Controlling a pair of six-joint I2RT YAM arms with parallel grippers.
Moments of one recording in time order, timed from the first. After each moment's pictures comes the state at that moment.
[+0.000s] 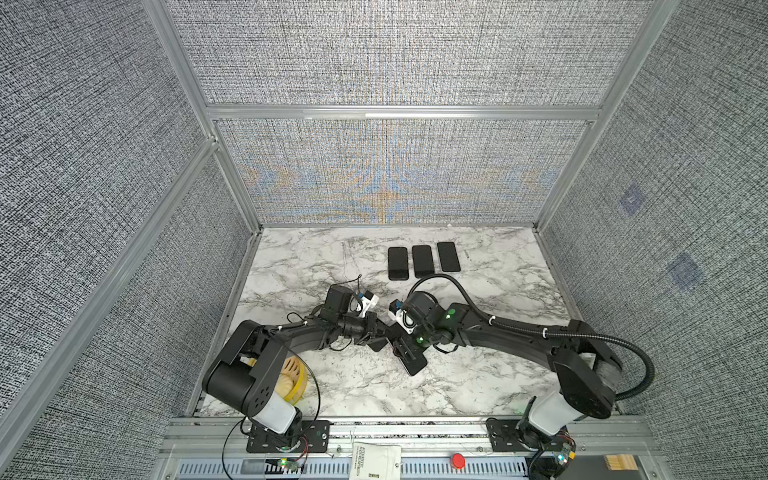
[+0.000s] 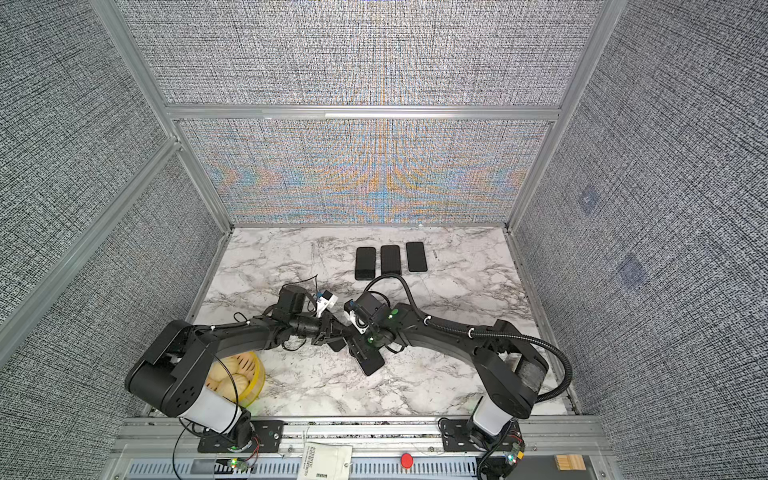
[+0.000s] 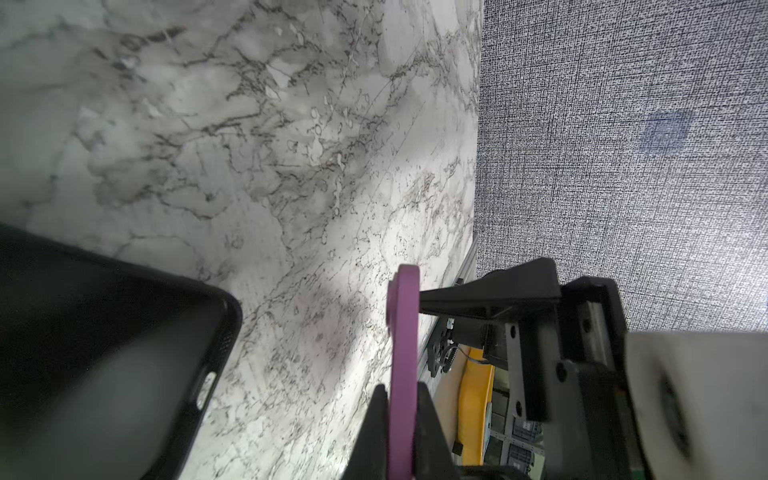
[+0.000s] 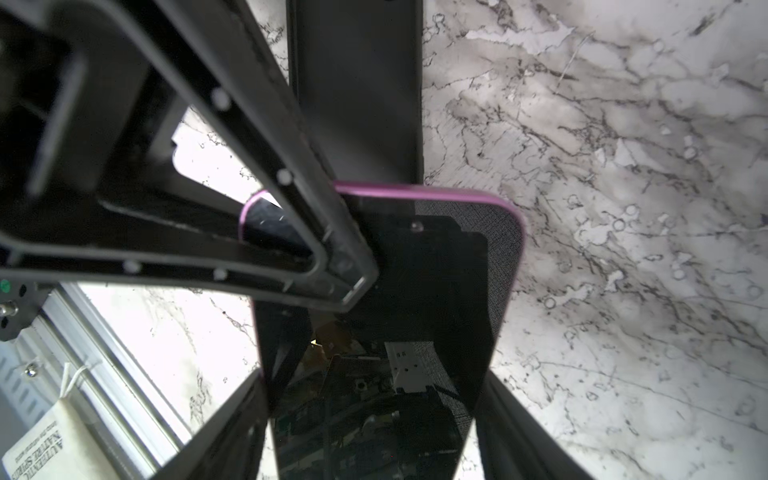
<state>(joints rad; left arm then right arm) -0.48 1.57 0.60 0.18 0.96 -0.81 0.92 1.62 1.07 -0.57 -0.11 0.21</state>
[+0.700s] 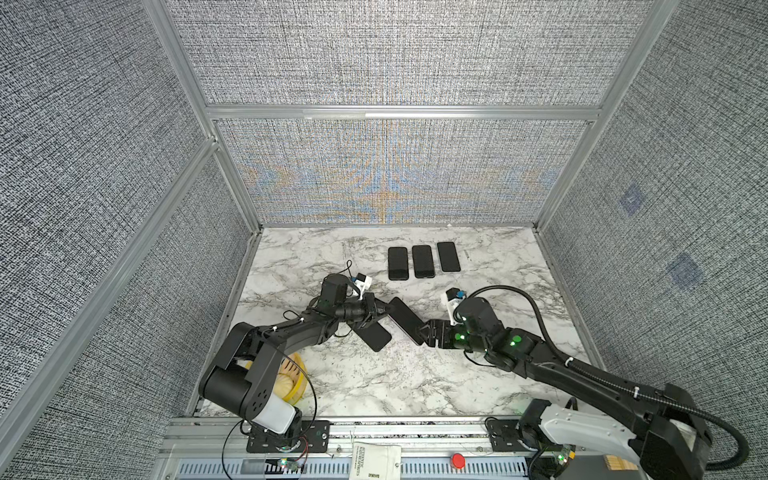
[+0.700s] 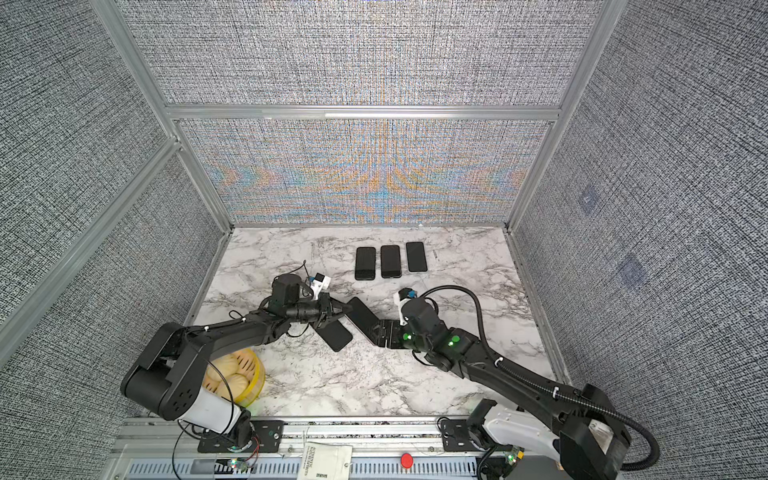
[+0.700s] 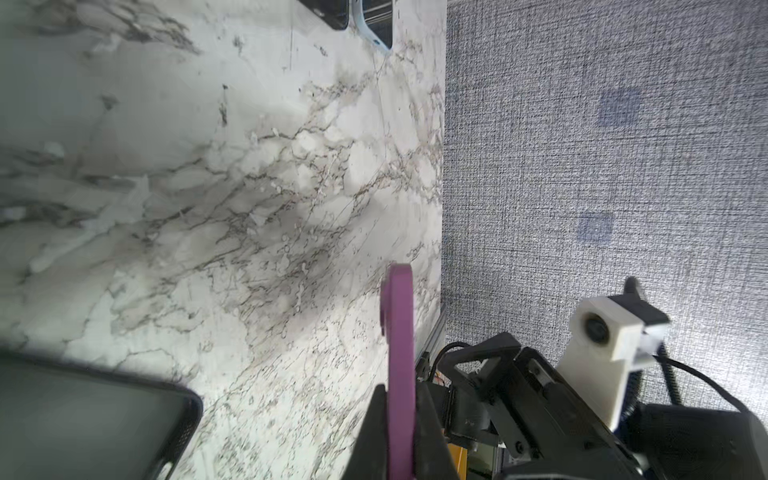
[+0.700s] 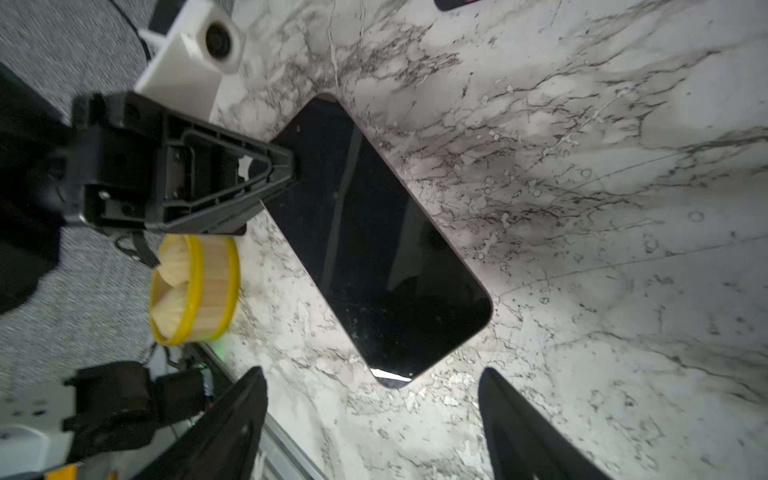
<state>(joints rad) -0.44 1.55 0.66 0.37 0.85 -1.05 0.75 1.07 0.65 -0.20 -0.17 0.81</state>
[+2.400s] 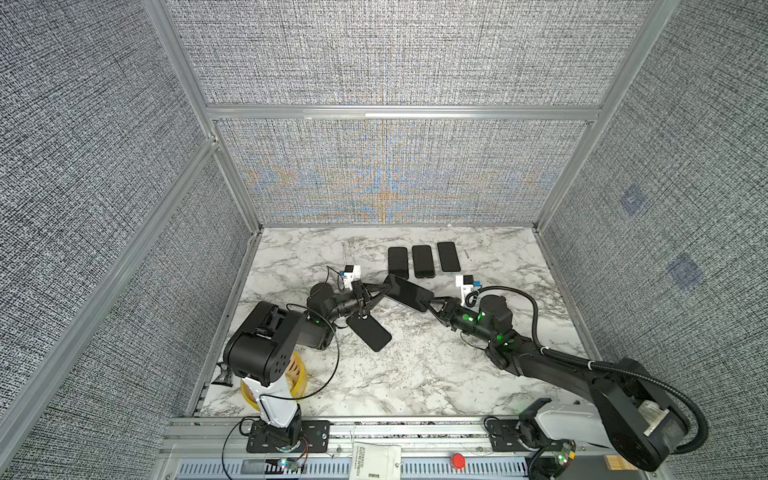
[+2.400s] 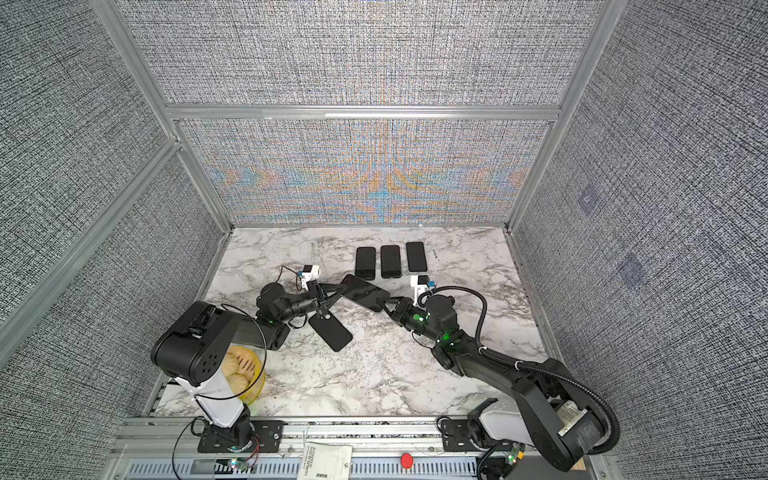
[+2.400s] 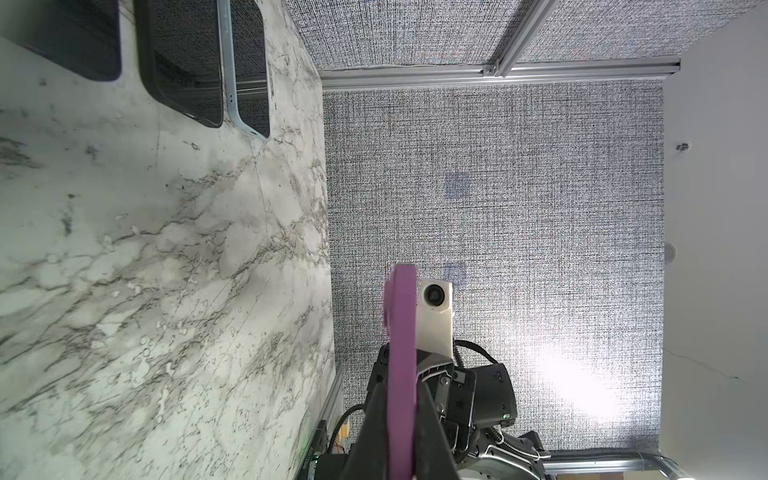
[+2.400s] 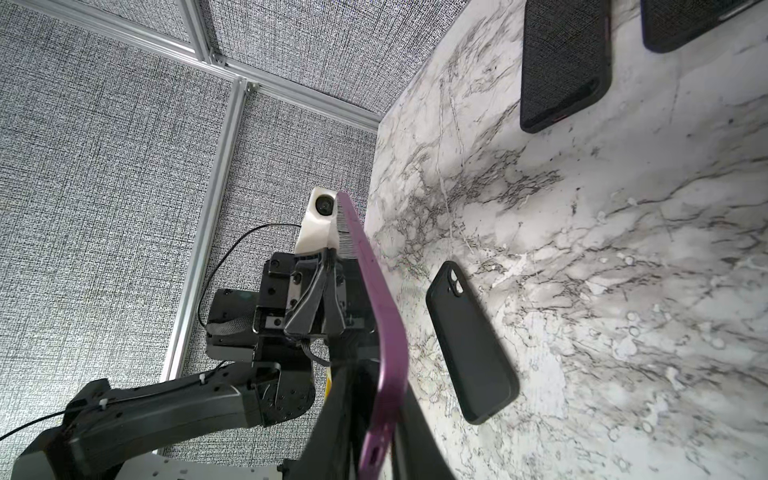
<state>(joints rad) -0.39 1.76 0.54 1.28 0.87 -1.57 0.55 1.27 0.44 0.66 -0.37 1.17</state>
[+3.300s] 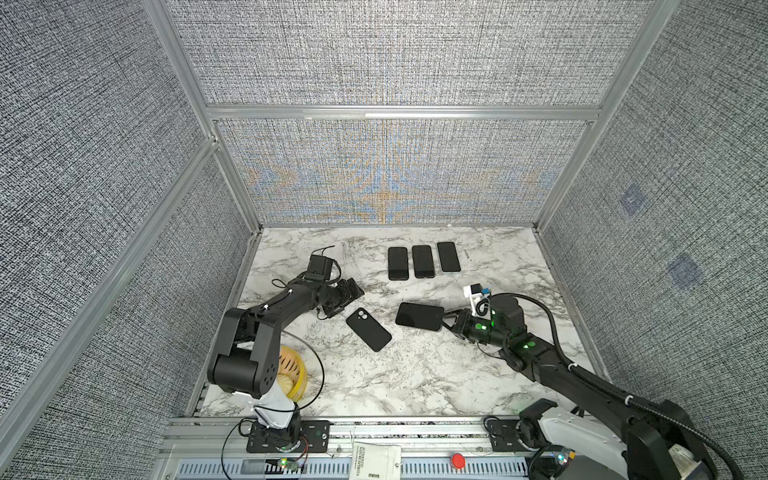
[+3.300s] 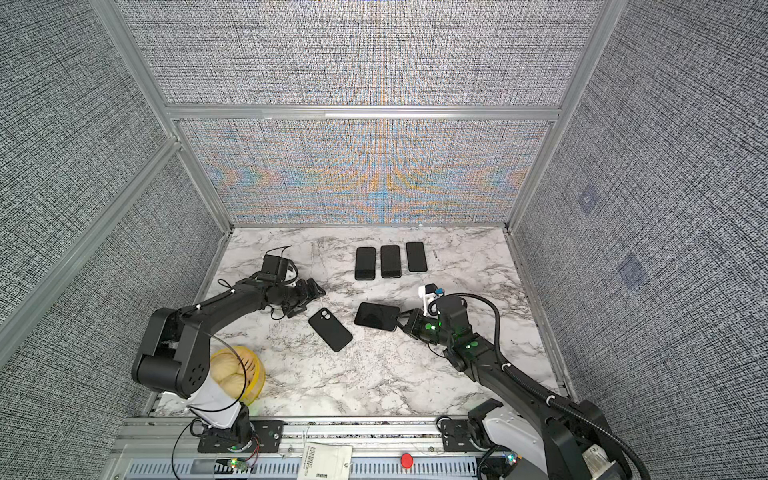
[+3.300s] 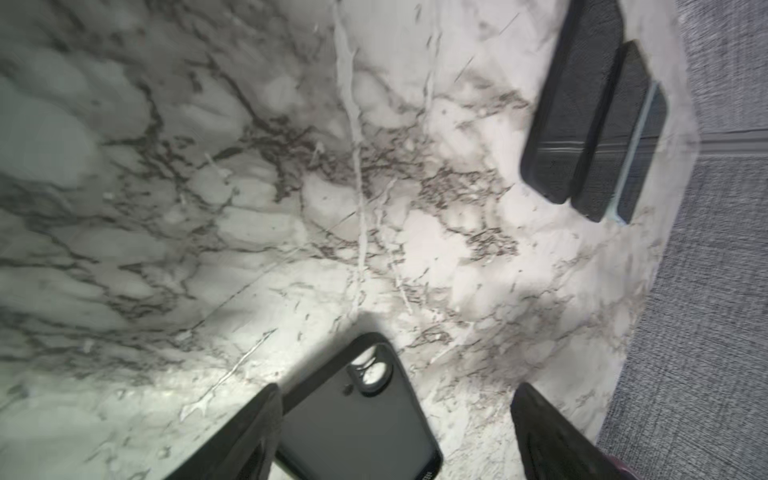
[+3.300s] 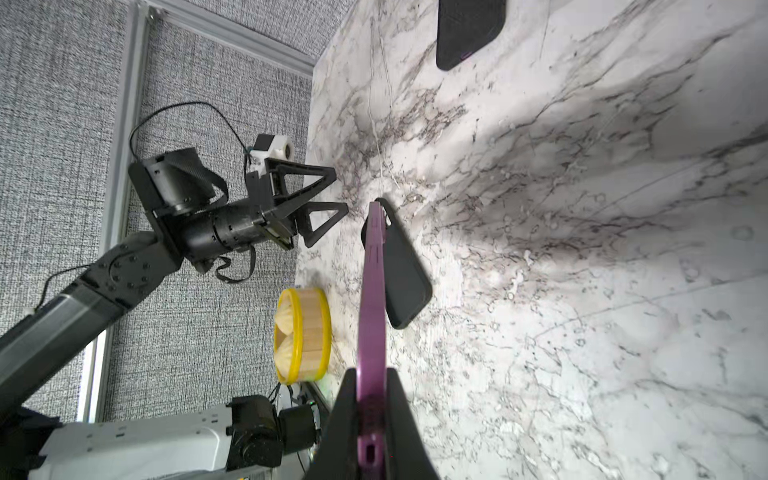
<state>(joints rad) -0.26 1.68 0.98 -0.38 0.42 -0.71 0.47 1.05 0.47 0.12 -0.51 0.97</state>
